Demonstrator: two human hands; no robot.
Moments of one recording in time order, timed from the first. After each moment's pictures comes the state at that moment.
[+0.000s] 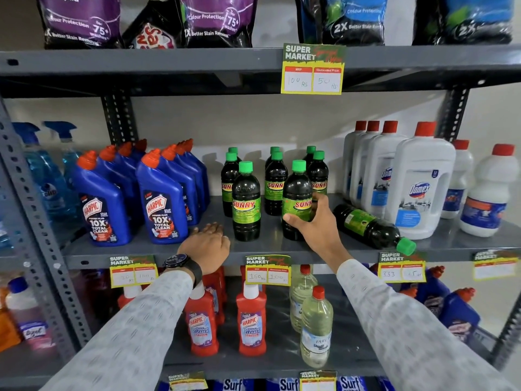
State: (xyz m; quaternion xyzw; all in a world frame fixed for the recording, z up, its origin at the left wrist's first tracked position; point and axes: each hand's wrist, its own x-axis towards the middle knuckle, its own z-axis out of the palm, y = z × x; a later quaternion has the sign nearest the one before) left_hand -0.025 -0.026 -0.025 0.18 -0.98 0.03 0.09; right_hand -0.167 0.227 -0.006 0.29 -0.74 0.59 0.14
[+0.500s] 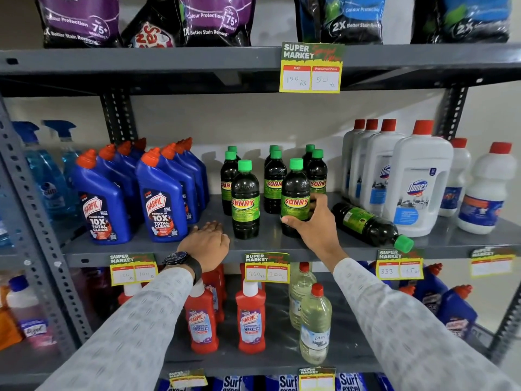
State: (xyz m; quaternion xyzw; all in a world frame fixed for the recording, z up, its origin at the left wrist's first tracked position) left_hand -0.026 -0.025 -0.026 0.18 -0.98 0.01 0.10; right_hand -0.159 0.227 -0.006 0.27 -0.76 0.57 0.15
